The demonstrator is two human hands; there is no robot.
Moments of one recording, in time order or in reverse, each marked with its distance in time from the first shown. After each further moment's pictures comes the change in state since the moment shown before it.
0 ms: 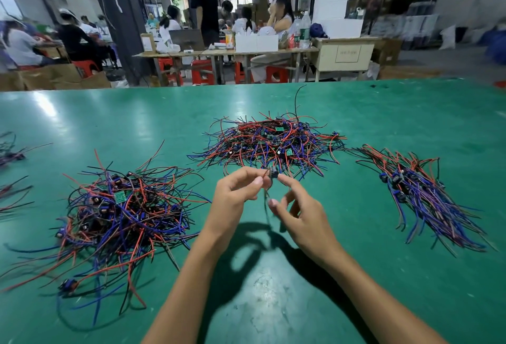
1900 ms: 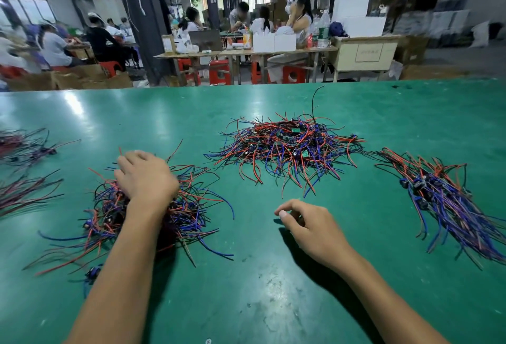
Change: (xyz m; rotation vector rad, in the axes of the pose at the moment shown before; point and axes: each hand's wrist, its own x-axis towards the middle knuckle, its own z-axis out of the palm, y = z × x) left_hand 0.028 0.036 -0.125 1.501 0.551 -0.540; right_hand -0.003 -0.005 -0.001 -0.360 -0.207 0.079
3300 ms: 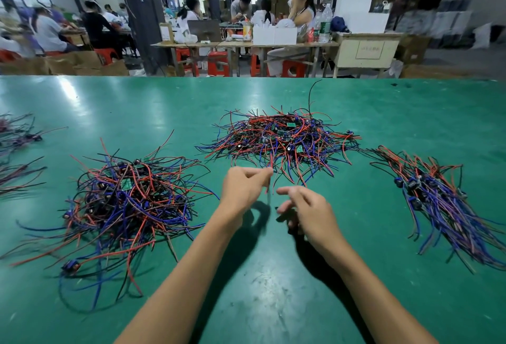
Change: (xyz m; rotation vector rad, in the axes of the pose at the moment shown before) left_hand -0.084 0.112 0.054 -1.096 -0.465 0.202; right_hand 0.016 0.006 -0.003 0.562 0.099 0.222
